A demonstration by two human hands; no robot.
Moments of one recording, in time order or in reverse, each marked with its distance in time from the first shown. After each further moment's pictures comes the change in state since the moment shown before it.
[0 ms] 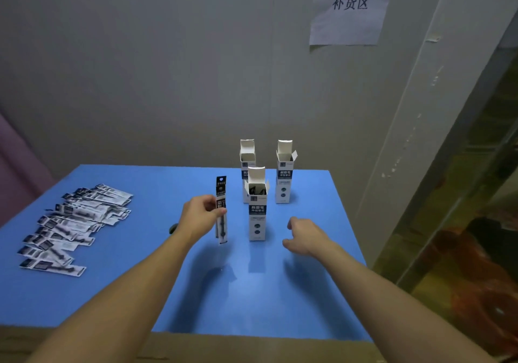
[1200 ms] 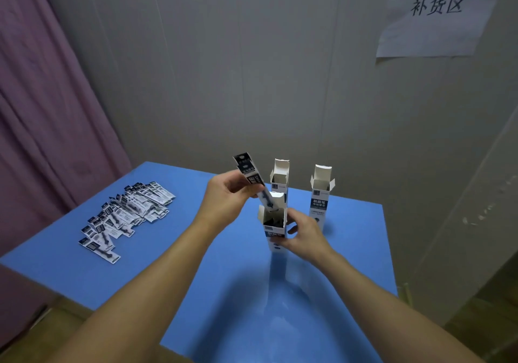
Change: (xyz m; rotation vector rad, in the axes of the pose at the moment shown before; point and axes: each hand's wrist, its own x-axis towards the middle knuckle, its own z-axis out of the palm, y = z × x) left_hand 0.001 0.113 -0.002 -0.337 0.240 0.280; right_hand 0.092 -0.022 -0.023 0.566 0.210 -0.606
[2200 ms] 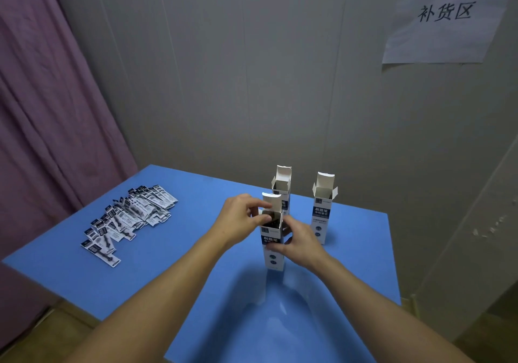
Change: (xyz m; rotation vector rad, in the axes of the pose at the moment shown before) left_hand 0.011 -0.041 0.021 0.545 -0.145 -0.023; right_hand 0.017 0.009 0.009 0.002 -0.098 0.054
